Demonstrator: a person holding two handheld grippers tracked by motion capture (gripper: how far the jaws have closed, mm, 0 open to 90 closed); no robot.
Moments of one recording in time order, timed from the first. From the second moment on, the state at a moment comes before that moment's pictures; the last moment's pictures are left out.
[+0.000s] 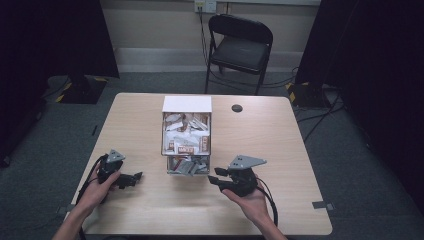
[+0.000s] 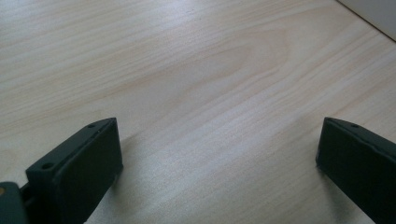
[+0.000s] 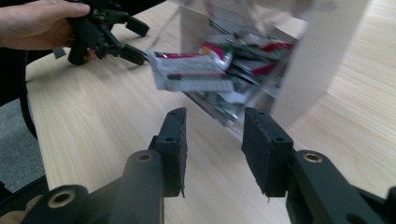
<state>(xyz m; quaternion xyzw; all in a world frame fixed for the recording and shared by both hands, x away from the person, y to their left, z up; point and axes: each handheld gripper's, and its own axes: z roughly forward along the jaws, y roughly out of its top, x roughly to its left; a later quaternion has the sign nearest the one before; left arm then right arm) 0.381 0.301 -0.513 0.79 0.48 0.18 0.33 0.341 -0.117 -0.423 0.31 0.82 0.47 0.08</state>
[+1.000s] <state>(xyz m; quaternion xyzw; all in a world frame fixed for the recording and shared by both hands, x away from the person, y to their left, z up) 0.381 0.301 -0.513 0.79 0.48 0.18 0.33 0.349 -0.049 -0.436 0.24 0.84 0.47 0.09</state>
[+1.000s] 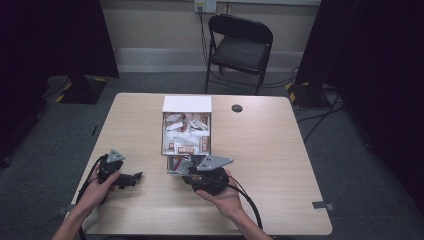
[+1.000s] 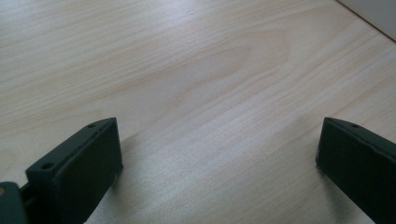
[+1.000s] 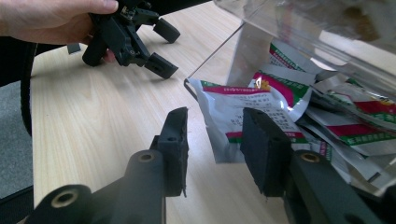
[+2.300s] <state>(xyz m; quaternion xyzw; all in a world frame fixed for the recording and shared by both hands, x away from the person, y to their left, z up) 0.381 0.301 -0.513 0.79 0.48 0.18 0.33 0.348 -0.062 -0.434 0.25 0.82 0.50 0.11</state>
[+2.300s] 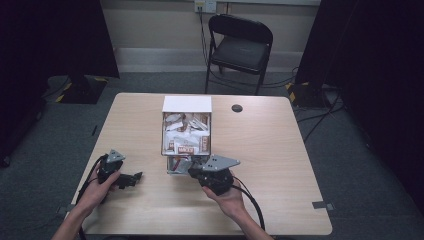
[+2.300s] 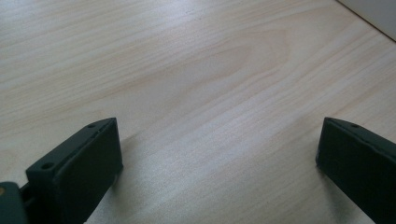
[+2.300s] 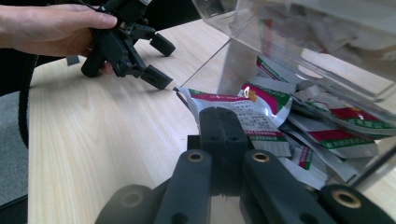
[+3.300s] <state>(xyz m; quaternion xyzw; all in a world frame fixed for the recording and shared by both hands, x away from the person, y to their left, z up) 0.381 0.301 -0.513 0.79 0.48 0.18 0.33 0.357 -0.061 -0.437 0.25 0.81 0.51 0.14</state>
